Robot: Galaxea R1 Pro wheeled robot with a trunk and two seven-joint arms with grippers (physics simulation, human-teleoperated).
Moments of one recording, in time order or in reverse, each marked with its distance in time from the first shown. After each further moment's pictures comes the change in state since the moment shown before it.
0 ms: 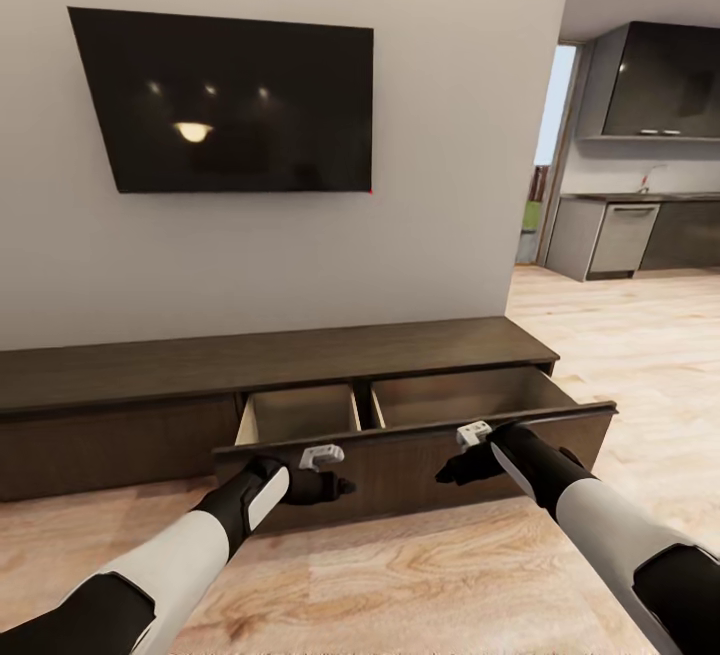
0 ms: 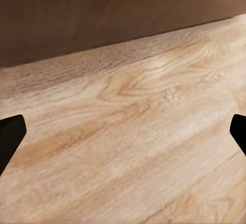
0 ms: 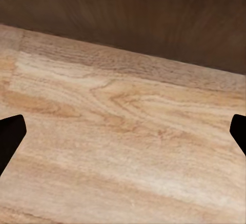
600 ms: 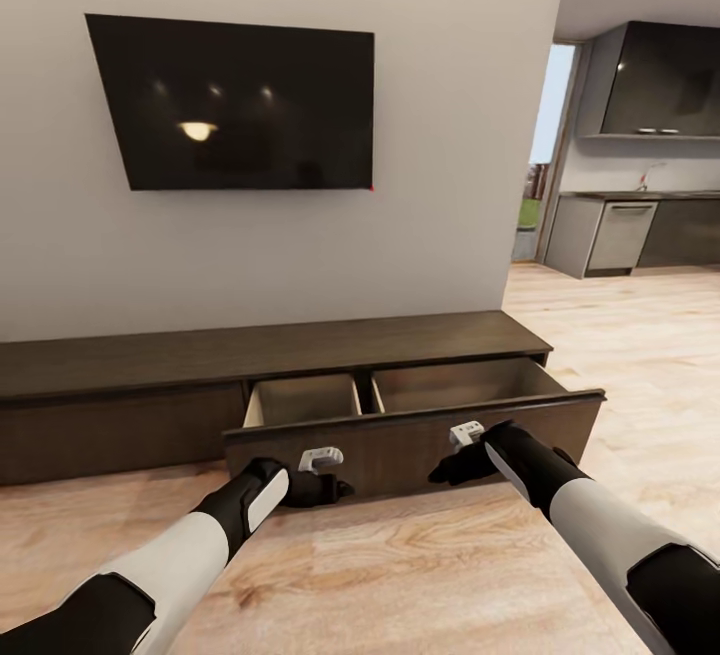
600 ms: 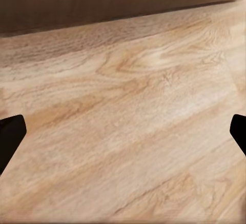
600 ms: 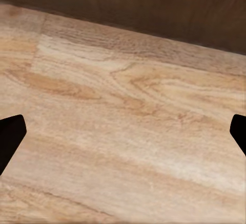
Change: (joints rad) left arm 0.002 0.000 0.000 0.011 0.000 -0.002 0.002; right arm 0.000 0.019 0.000 -0.002 -0.003 0.000 0.014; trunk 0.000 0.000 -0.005
